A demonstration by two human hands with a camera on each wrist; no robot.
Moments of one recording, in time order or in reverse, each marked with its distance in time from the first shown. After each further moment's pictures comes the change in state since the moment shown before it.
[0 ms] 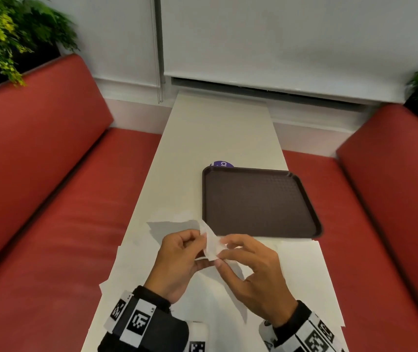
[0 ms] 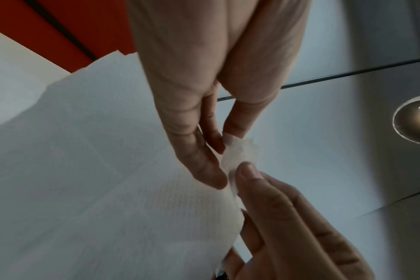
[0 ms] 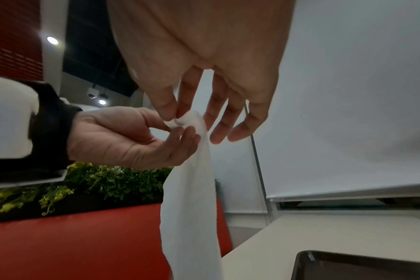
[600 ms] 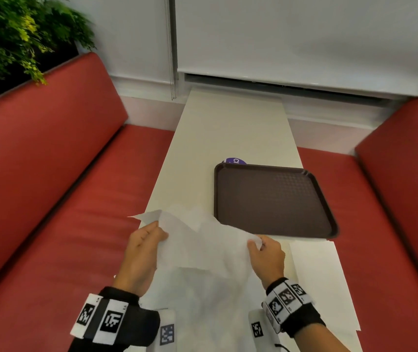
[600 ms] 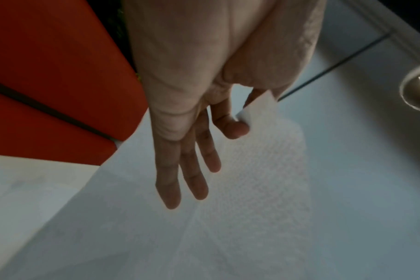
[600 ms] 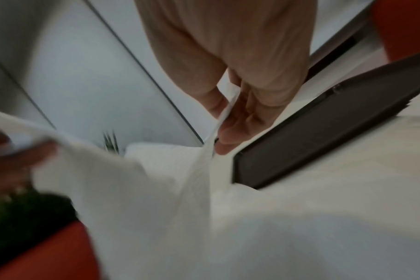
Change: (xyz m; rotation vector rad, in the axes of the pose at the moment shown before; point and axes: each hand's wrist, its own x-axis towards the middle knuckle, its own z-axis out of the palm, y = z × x) left_hand -0.007 0.007 -0.063 -0.065 0.152 0.091; right_hand 0.006 0.076 0.040 0.039 0.061 0.963
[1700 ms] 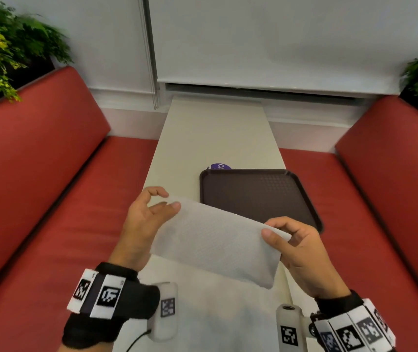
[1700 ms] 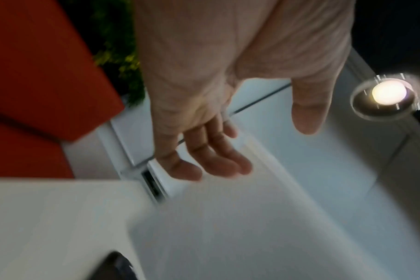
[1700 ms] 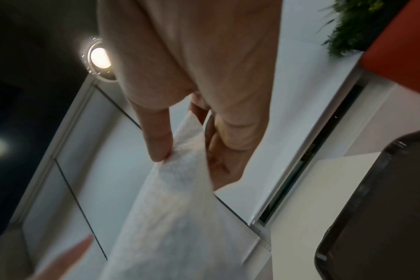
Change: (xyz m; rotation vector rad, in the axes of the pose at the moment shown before) left_hand 0.033 0.042 0.031 0.090 -0.224 0.176; right_hand -0.035 -0.055 -0.110 0.608 -0.394 -0.353
